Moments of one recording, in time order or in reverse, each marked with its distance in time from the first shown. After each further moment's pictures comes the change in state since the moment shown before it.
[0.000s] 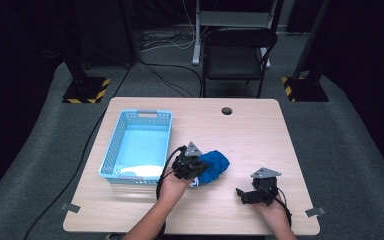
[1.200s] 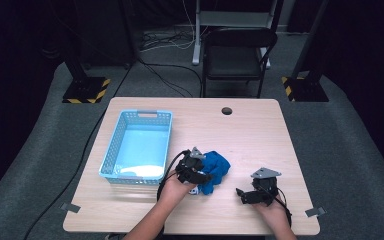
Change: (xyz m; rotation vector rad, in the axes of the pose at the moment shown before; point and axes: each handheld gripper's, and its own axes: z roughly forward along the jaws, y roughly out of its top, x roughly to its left) left arm 0.001 -0.007 0.018 0.114 -0.049 -0.039; right arm 0.000 0.000 0.000 0.000 0.000 0.000
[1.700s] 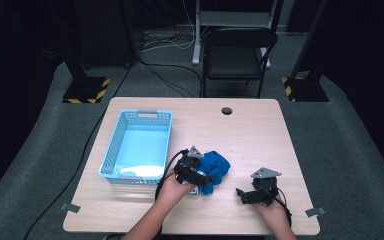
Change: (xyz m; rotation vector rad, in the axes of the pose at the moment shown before) left arm -0.002 0.000 -0.009 -0.028 -0.019 -0.006; right arm 0.000 0.000 0.000 0.000 0.000 0.000
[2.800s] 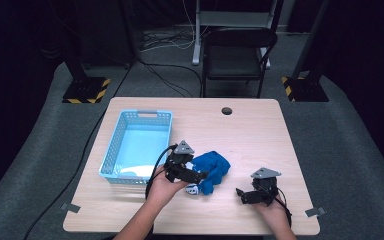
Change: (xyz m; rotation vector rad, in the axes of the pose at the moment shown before) left arm -0.002 0.008 -0.047 -0.102 0.007 0.007; right arm 0.000 0.000 0.000 -0.001 0.001 -0.002
